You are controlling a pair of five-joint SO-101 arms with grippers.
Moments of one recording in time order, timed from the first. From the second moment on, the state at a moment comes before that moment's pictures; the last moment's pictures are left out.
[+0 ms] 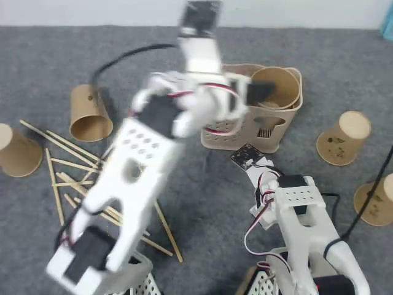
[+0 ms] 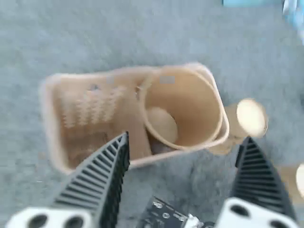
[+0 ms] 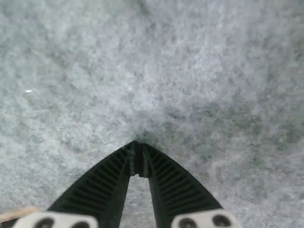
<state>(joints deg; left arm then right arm) 24.3 -9.7 -10.9 73.1 28.0 -9.2 -30.1 67.3 58.7 31.7</state>
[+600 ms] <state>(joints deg) -14.9 -22.3 10.1 69.9 18.5 -9.2 -30.1 67.3 58.7 31.7</state>
